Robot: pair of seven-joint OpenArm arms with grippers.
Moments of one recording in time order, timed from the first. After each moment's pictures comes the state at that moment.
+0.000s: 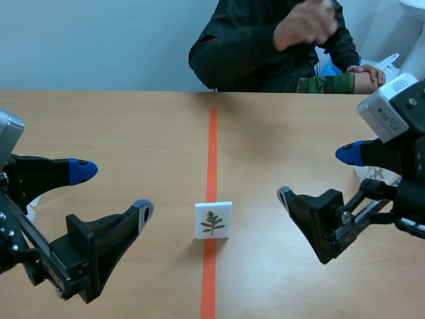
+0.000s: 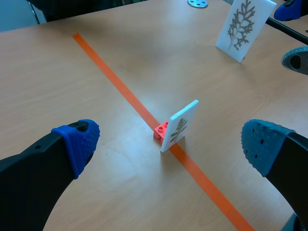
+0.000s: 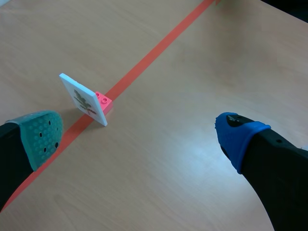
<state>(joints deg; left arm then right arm) 38.5 -24.1 -3.0 117.8 -20.2 -29.8 3.6 -30.1 25.8 5.4 115.8 17.9 29.4 -15.5</state>
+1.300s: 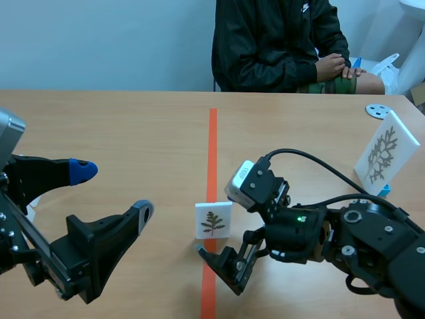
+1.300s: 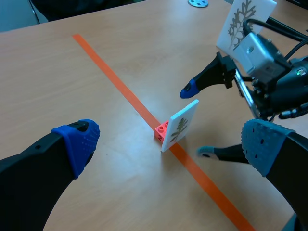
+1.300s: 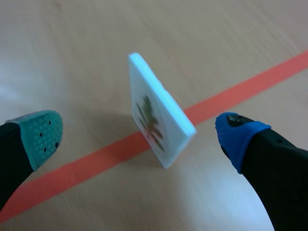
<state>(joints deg) 38.5 -24.1 -3.0 117.8 -20.0 -29.8 3.6 1.0 20.8 -30.1 71.6 -3.1 33.5 11.8</state>
